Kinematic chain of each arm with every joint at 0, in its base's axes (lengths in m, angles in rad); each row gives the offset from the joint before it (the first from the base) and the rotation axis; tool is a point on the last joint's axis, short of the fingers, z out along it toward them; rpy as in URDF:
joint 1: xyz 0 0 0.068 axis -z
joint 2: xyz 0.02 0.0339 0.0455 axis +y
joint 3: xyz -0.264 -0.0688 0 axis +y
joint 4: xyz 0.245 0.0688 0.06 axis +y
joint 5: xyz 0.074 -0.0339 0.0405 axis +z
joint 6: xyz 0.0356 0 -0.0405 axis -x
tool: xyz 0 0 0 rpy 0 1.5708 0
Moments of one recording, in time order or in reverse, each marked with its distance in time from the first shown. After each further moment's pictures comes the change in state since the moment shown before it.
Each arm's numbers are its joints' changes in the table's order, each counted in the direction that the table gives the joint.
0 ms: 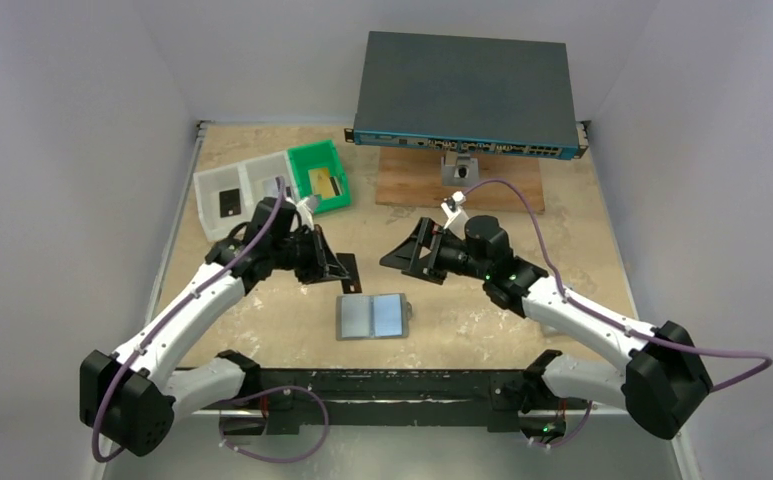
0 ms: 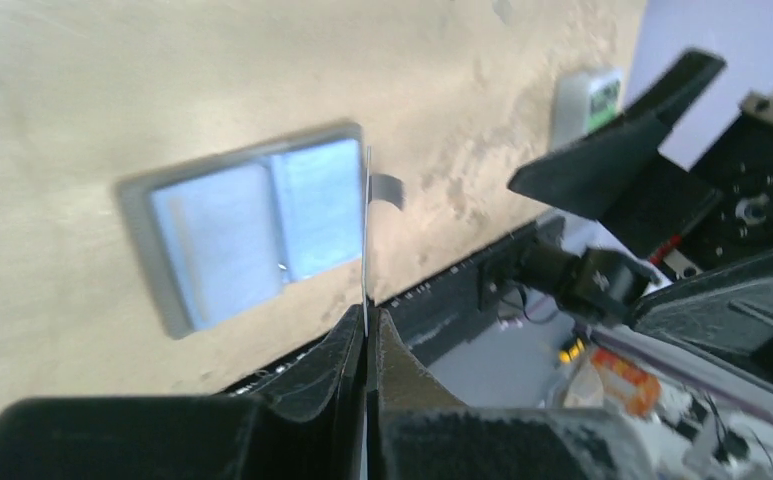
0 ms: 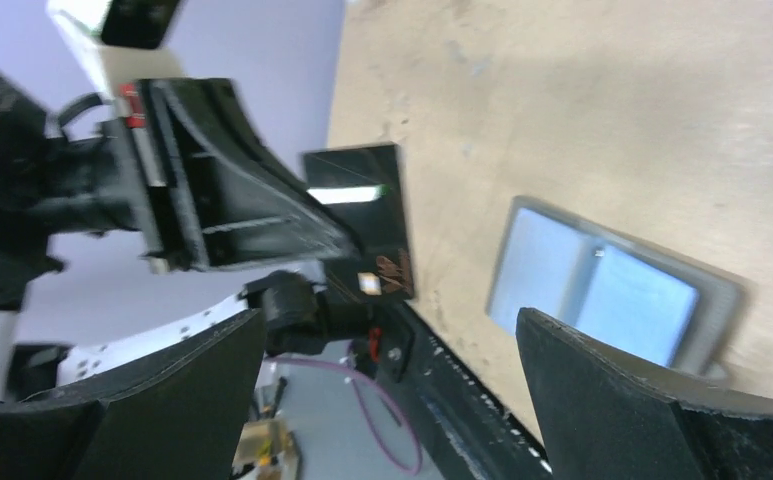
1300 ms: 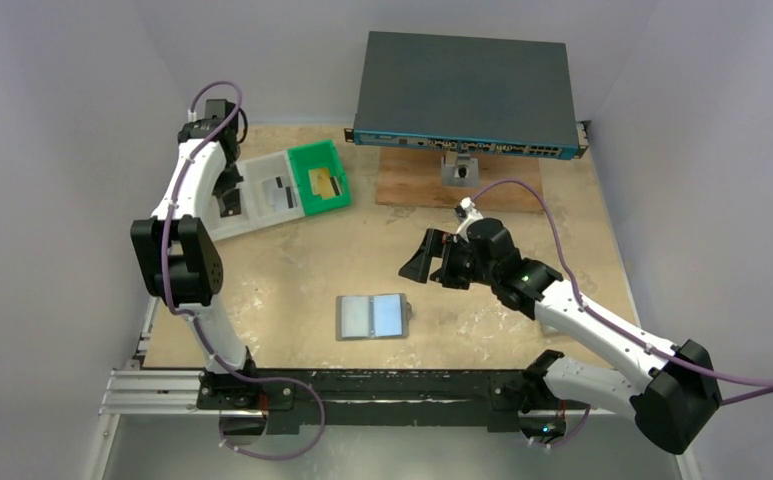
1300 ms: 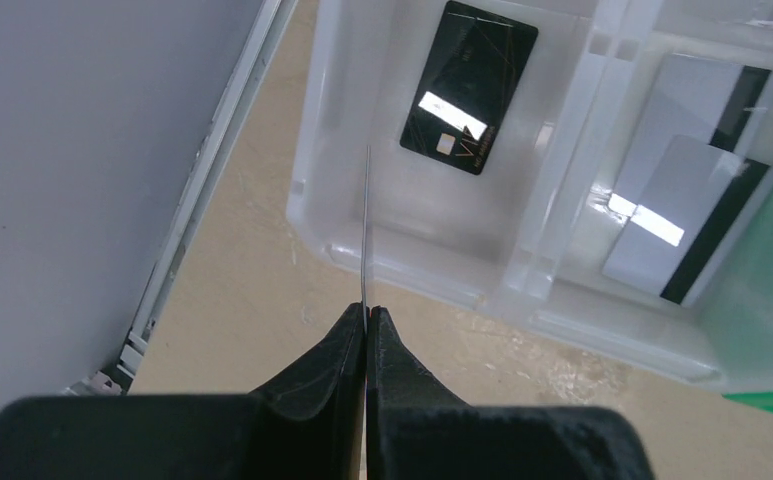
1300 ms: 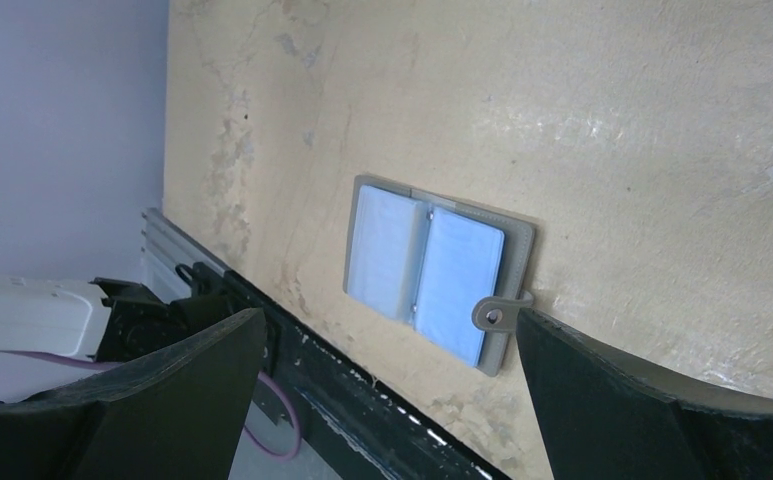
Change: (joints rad) left arm -0.494 0.761 -0.892 0.454 0.985 -0.422; right arm 0.000 -0.101 -0.061 0.411 -0.216 0.228
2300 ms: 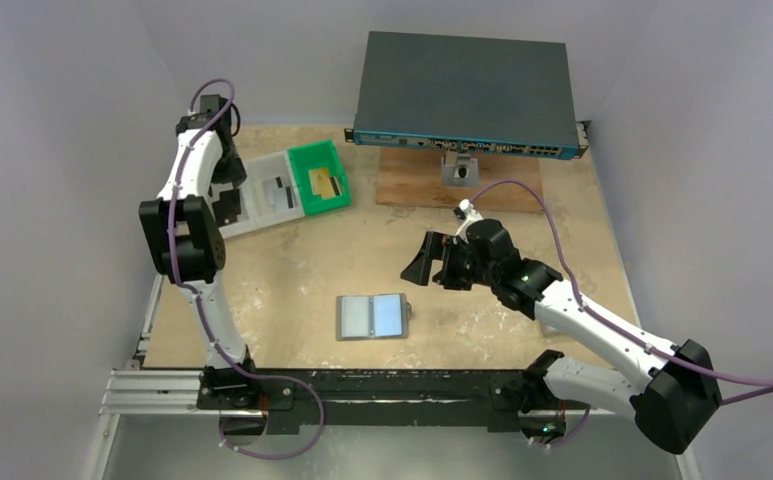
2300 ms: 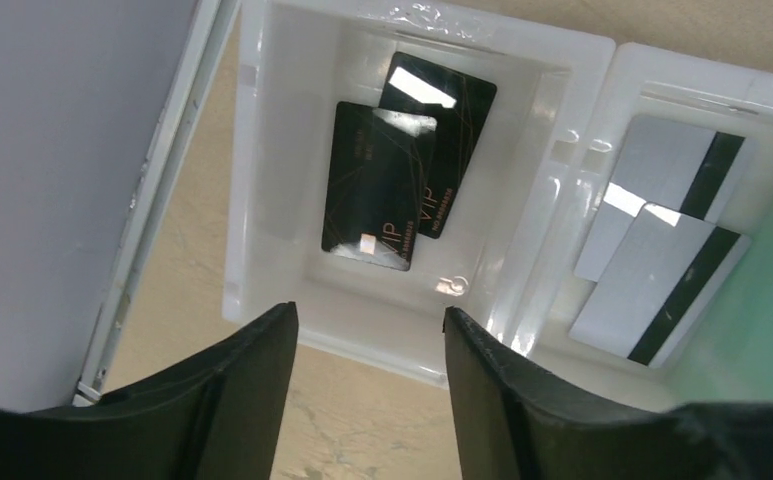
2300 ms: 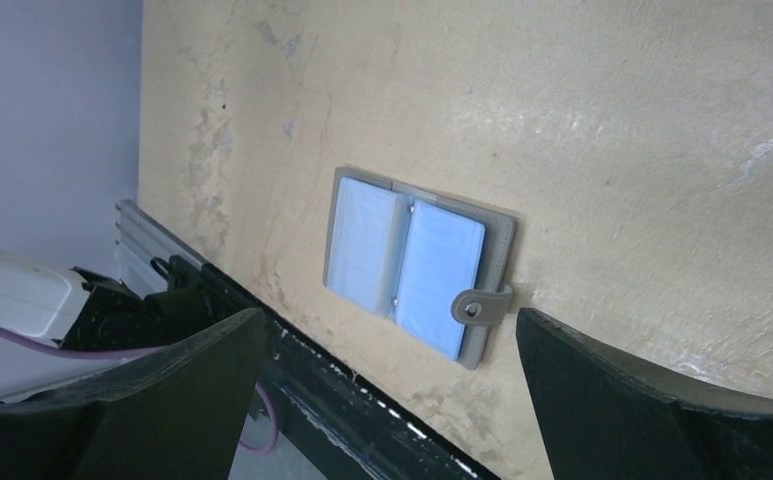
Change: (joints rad) left arm -0.078 0.239 -0.194 0.008 -0.108 -0.035; right arm 0.000 0.000 0.000 0.030 -0.002 0.040
